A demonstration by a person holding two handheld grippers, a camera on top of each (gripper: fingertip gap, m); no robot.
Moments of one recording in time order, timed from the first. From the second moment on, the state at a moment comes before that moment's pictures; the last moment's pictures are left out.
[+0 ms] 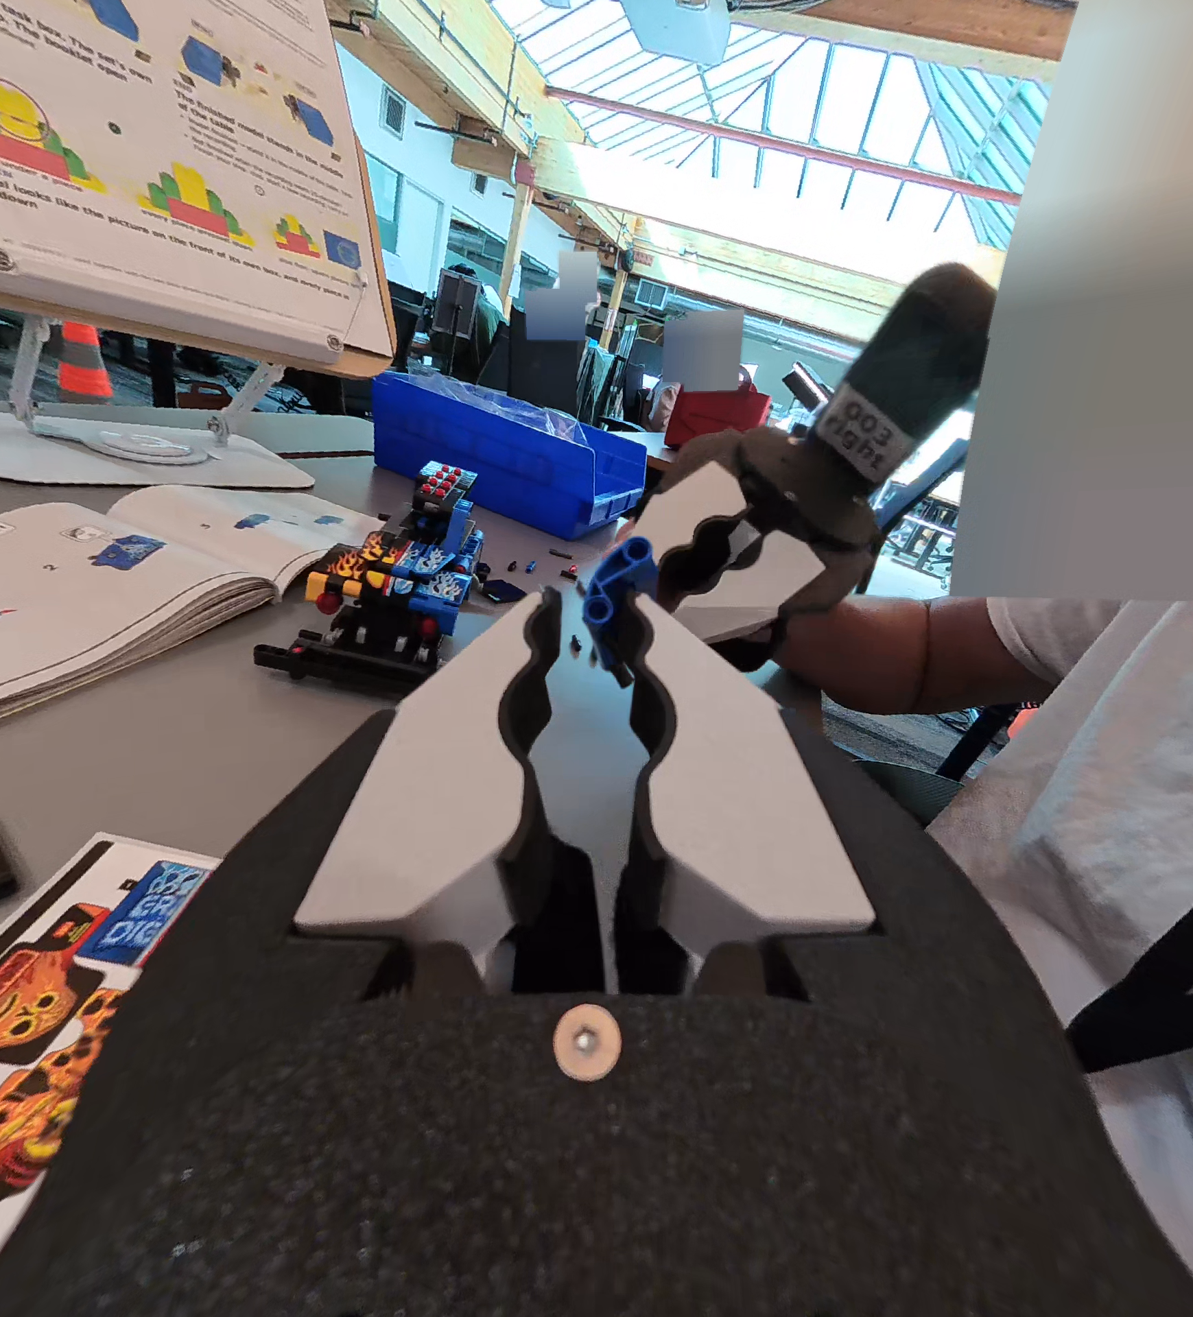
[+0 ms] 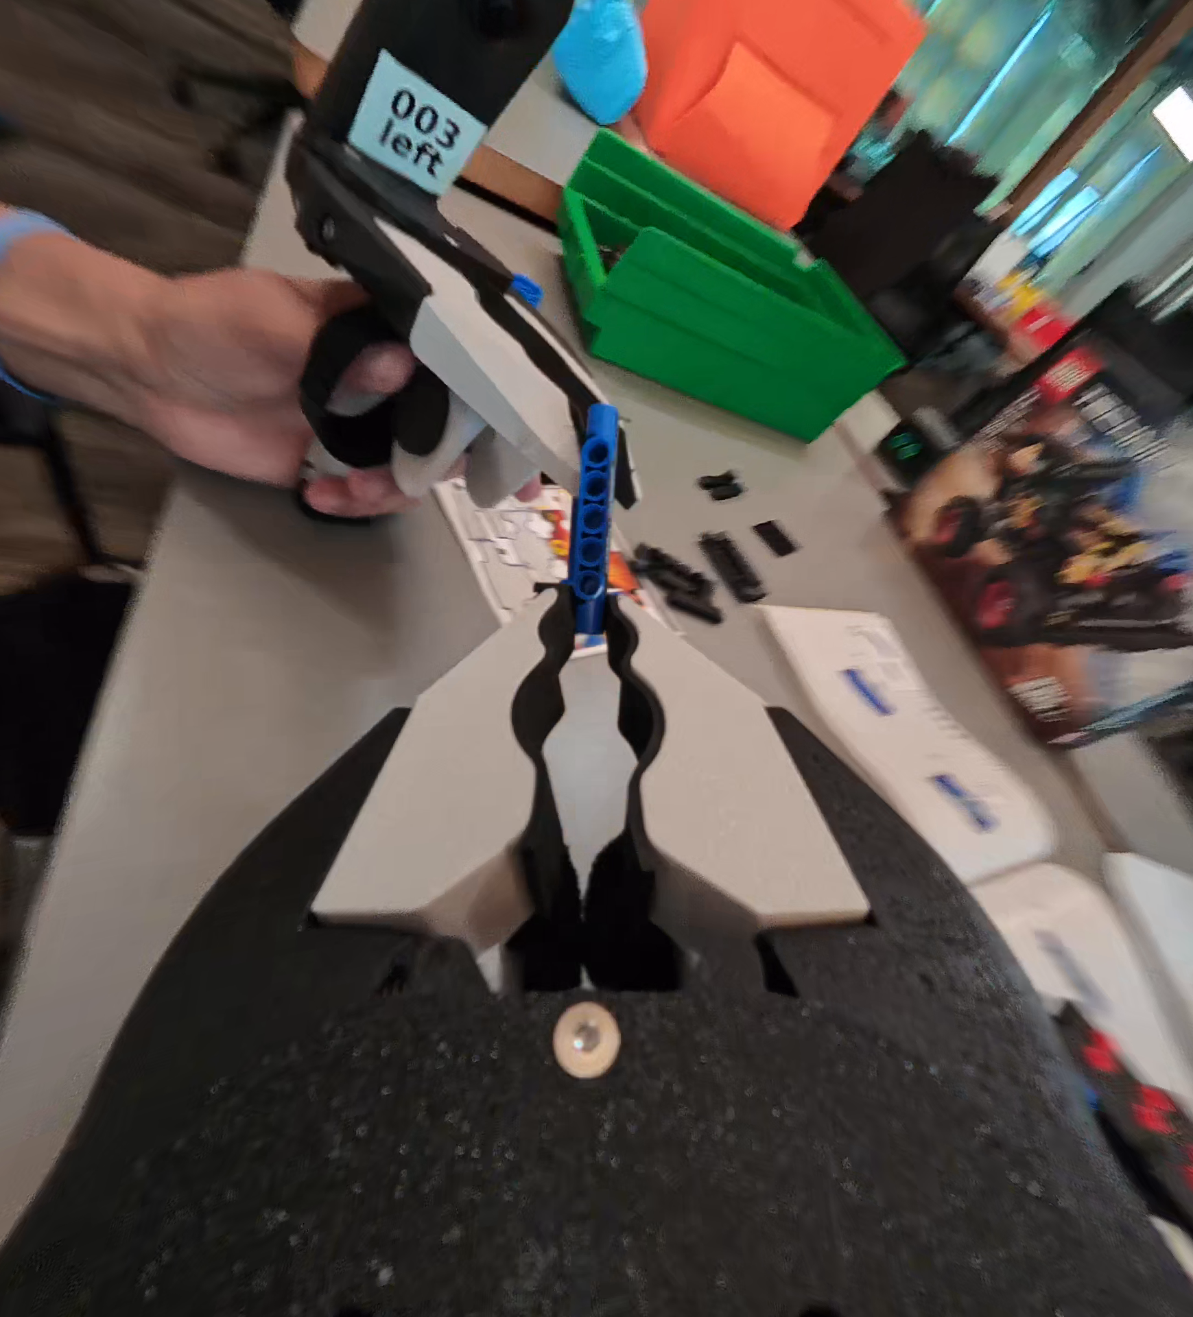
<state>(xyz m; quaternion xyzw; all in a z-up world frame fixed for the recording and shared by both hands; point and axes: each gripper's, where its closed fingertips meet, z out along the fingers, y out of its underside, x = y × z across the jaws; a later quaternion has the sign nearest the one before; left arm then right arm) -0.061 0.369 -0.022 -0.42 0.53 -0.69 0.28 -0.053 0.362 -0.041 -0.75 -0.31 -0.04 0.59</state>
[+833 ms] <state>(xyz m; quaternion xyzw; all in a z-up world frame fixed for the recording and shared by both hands) -0.046 0.373 -0.034 -0.48 0.49 -0.69 0.21 -0.063 0.378 -0.034 -0.71 -0.29 -0.14 0.63</state>
